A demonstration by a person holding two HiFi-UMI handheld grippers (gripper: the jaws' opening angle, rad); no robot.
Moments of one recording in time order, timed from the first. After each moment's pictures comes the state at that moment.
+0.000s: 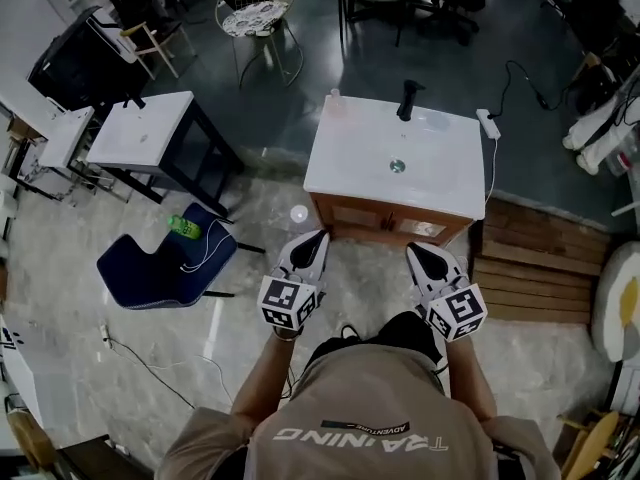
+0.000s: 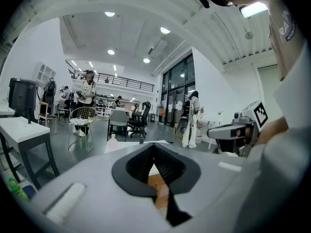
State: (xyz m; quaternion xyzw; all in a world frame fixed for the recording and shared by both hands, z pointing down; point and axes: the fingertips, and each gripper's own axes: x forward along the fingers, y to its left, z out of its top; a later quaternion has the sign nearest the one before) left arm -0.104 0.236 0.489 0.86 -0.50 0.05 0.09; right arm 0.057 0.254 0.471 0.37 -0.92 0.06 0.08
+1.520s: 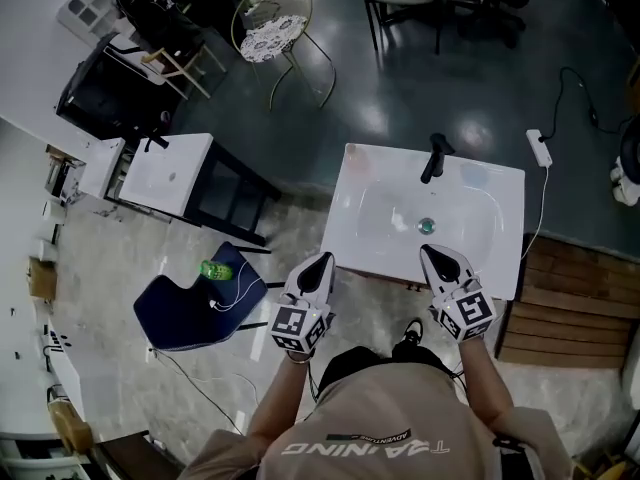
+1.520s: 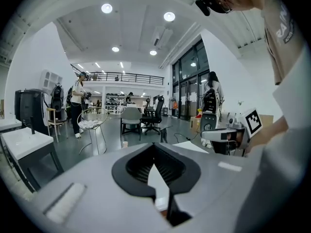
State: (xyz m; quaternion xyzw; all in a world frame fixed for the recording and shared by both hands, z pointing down) left arm -0.103 0.031 0.493 0.82 -0.56 0.10 0.09; right arm 0.077 -0.003 0.504 0.35 -0.93 0.10 0.02
